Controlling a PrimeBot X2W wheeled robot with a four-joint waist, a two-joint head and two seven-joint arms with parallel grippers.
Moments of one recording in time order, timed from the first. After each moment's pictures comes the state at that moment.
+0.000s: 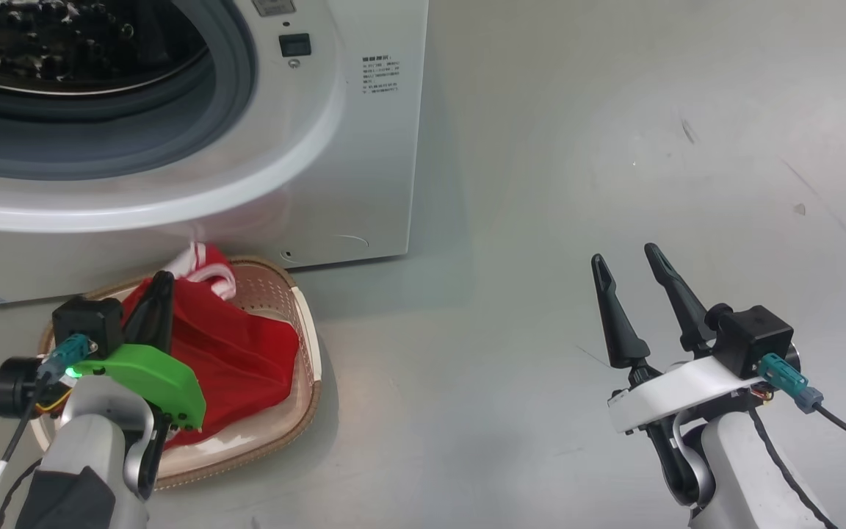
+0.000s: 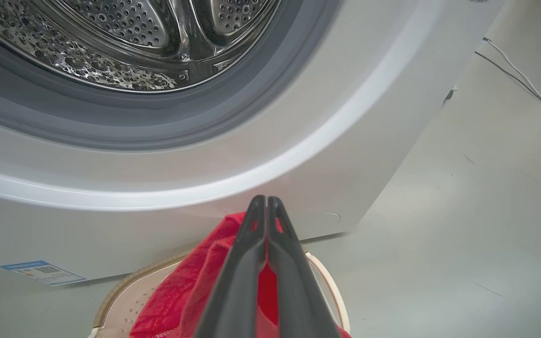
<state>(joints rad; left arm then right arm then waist) -0.36 0.11 -0.09 0.49 -0.25 -0.11 -0.09 -0.19 -0.05 0.23 0.23 0.33 0.12 -0.25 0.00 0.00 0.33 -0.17</state>
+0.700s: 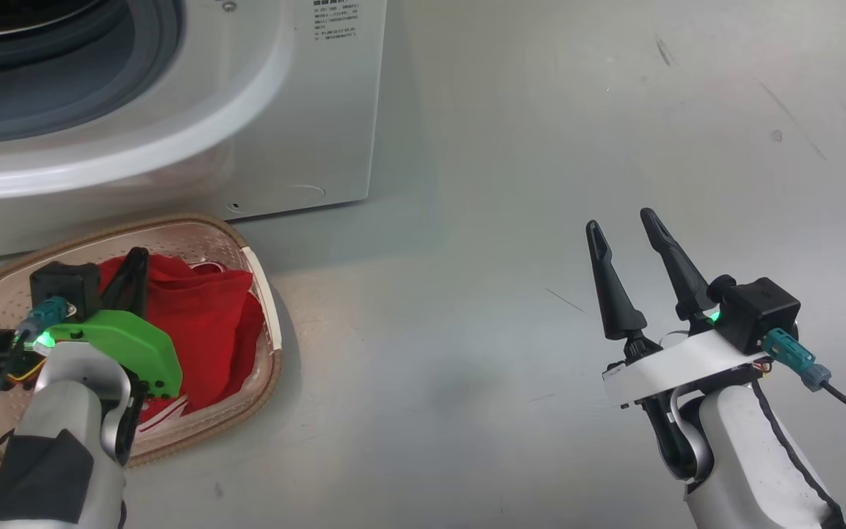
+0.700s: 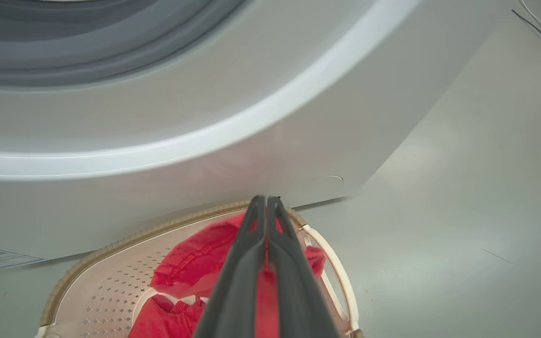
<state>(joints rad) -0.45 0.13 -0.09 0.59 -0.25 -0.10 -0.07 -0.24 -0.05 0.24 0.20 0.35 0.11 -0.25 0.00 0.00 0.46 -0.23</state>
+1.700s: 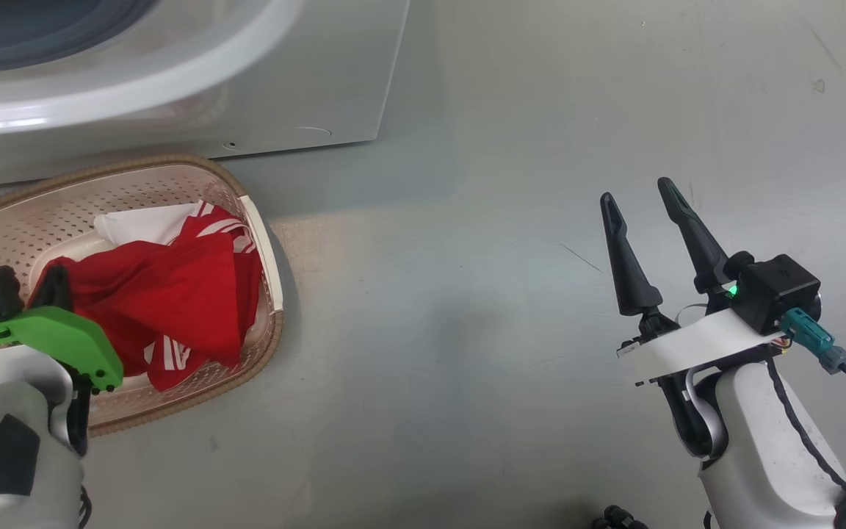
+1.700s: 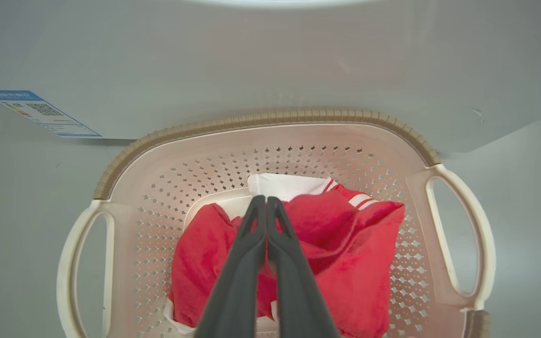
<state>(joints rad) -0.58 0.17 0.03 0.87 -0.29 -0.04 -0.11 -0.28 -0.06 0.21 0.19 0.30 0.11 -0.25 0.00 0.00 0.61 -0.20</state>
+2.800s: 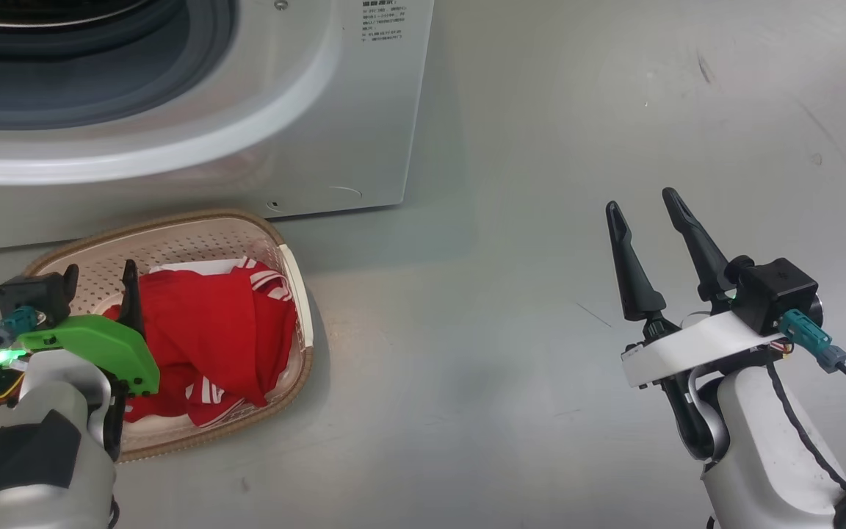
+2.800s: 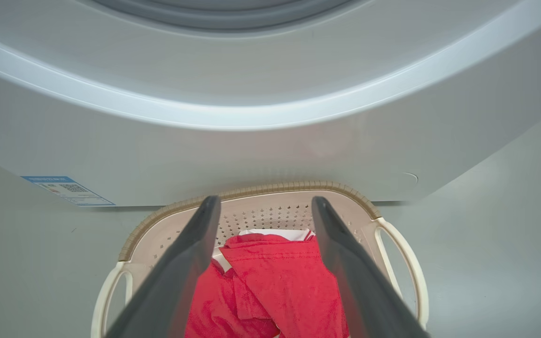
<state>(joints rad) -0.61 0.13 -0.04 0.99 -0.26 -0.08 -0.24 -0.29 -0.06 0.20 0.23 0.29 0.11 -0.25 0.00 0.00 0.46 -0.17</state>
